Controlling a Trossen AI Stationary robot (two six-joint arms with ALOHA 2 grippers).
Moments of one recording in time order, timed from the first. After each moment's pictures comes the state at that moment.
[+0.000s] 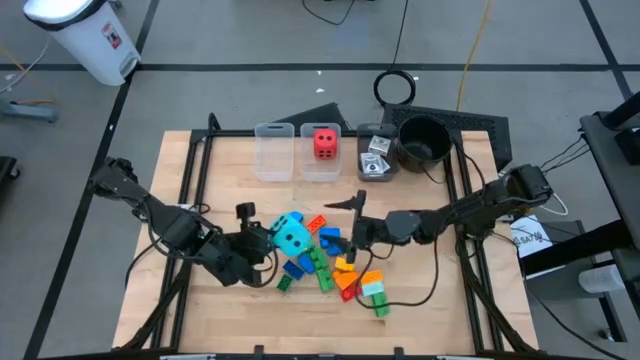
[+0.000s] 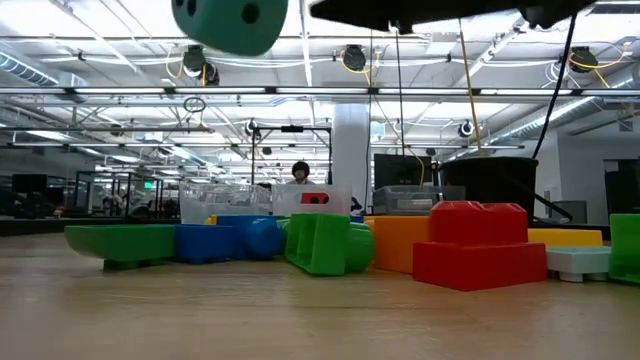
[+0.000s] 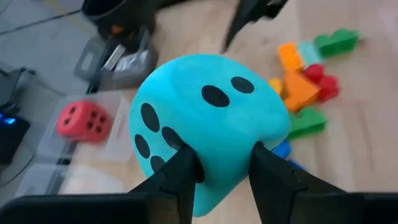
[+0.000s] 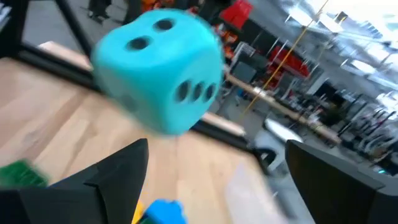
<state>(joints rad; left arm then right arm) -0.58 1.37 1.35 -0.90 -0.67 -0.33 0.27 1.52 0.79 0.73 0.45 -0.49</state>
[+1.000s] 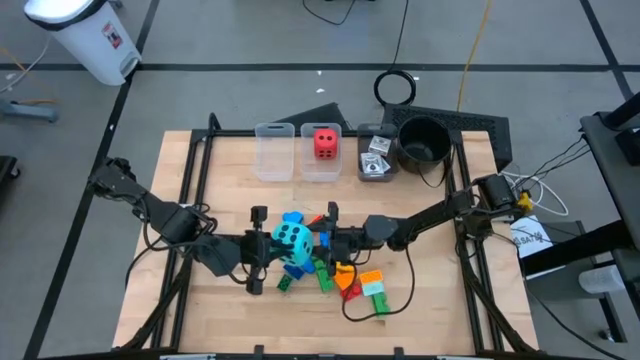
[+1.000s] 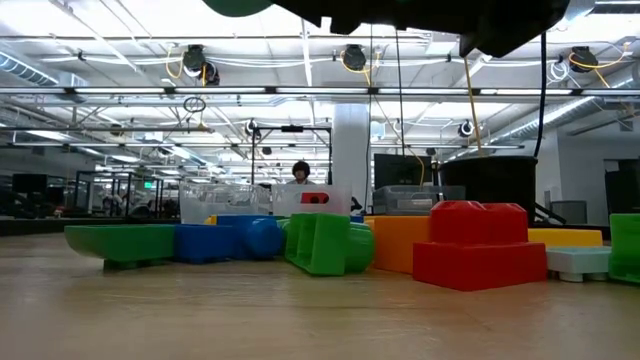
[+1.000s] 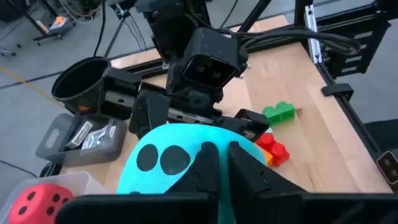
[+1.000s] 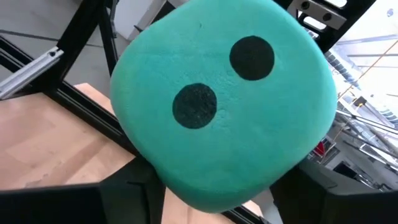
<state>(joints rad) -0.53 1.37 1.36 -0.59 -0.56 -0.07 0.26 1.81 0.97 1.04 0.15 -0.69</state>
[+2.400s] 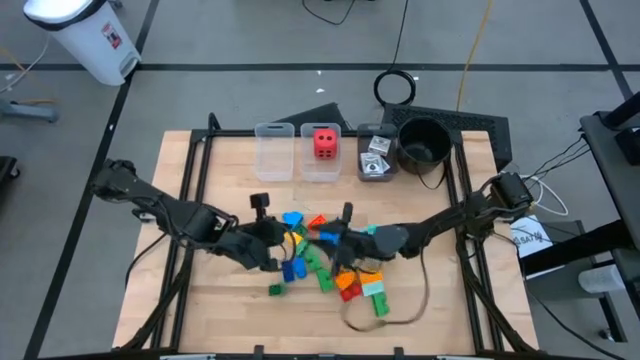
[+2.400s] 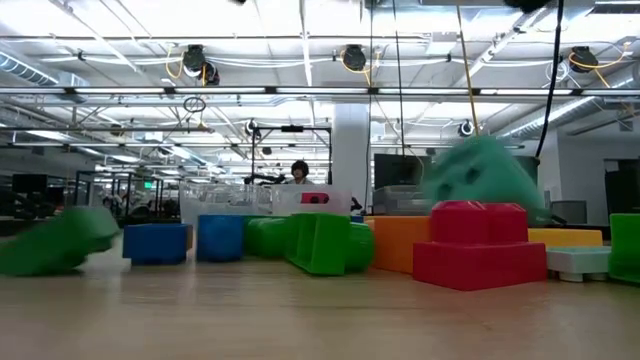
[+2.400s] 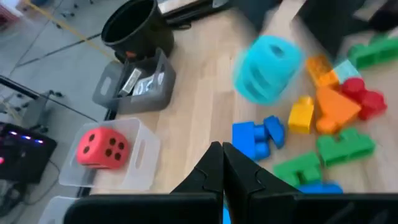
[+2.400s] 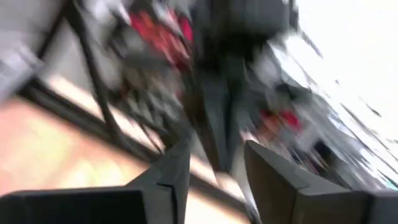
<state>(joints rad) -0.46 1.40 1.28 -0.70 -0.69 -0.12 0.33 1.71 0.98 0.86 0.46 -0.69</state>
